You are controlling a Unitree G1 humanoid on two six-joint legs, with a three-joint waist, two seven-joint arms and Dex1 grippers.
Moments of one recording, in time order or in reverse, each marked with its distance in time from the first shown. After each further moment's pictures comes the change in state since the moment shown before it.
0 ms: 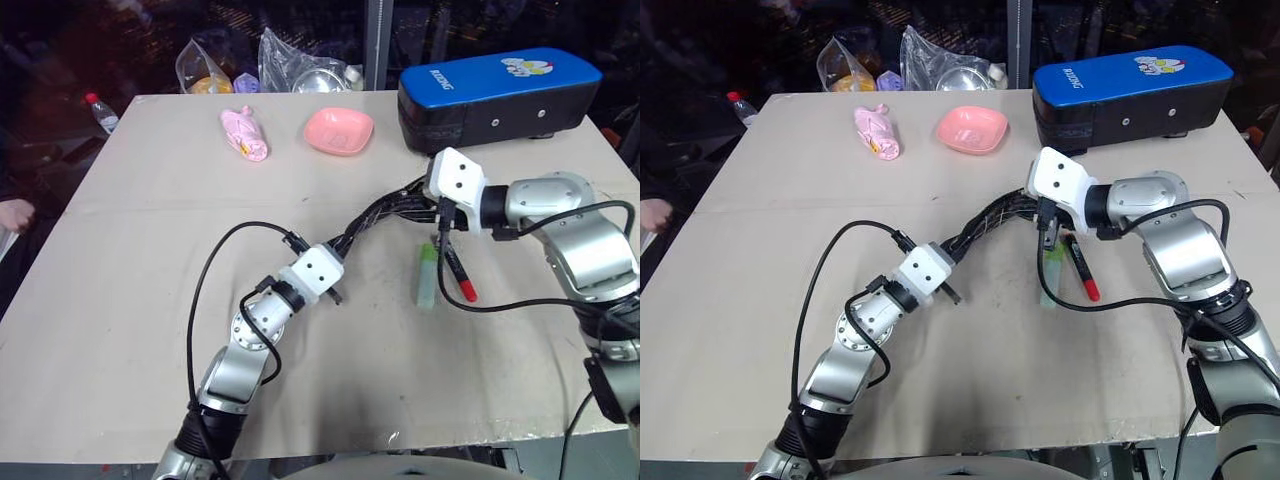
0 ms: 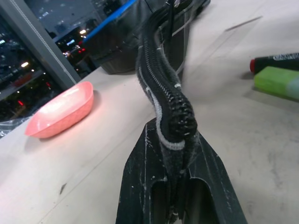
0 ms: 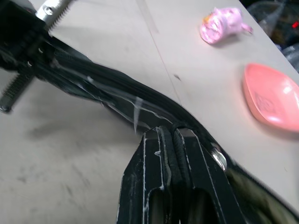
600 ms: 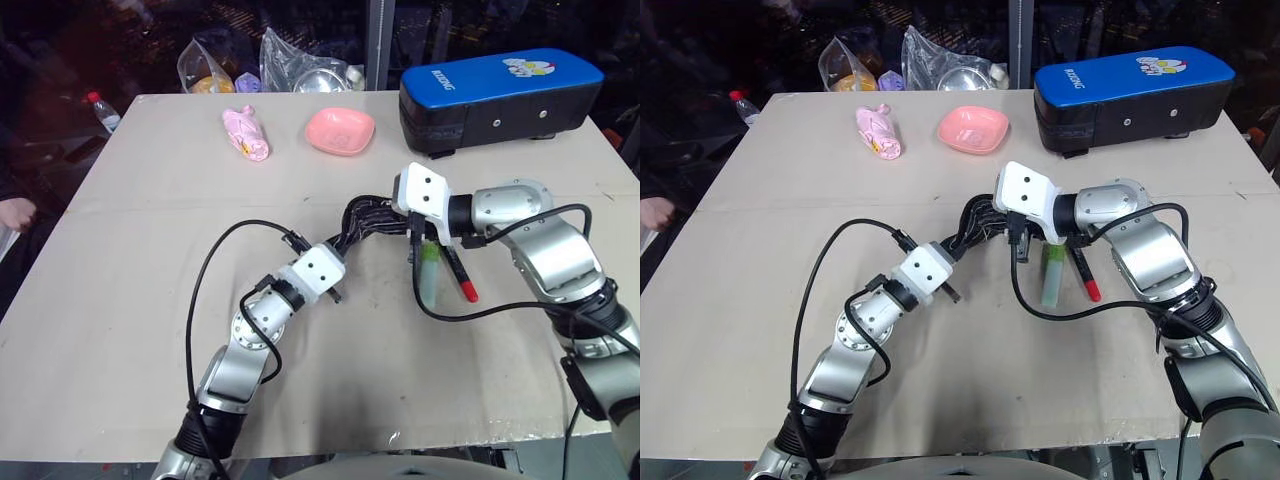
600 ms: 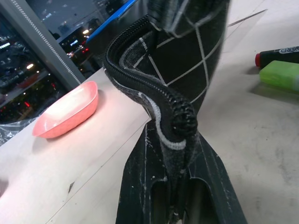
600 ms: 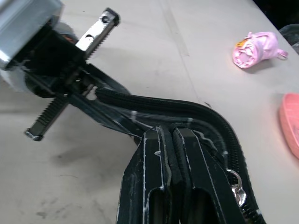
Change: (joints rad) left arm -0.003 0.008 -0.001 0.000 0.026 -0.006 -0.003; right arm -0.030 0.070 0.055 0.061 -0.003 -0.069 -0.004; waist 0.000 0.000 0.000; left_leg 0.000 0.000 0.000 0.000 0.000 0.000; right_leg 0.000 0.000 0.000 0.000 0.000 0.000
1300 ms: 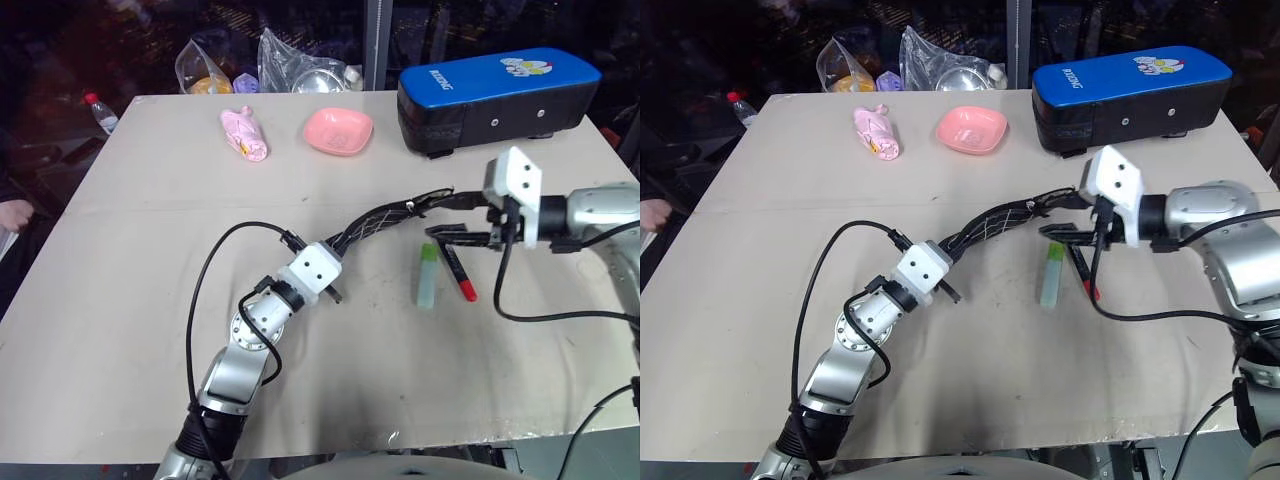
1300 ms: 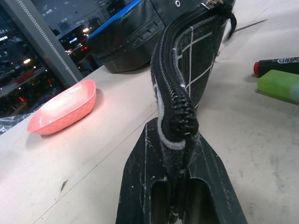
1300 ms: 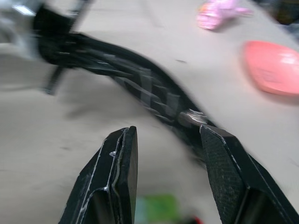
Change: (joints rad) left arm 0.010 -0.015 0.009 0.001 -0.040 0.007 0.004; right arm 0.138 -0.272 -0.283 -0.044 0.181 0.081 0.032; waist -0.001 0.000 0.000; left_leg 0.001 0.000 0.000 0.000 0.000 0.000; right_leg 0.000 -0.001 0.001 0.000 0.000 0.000
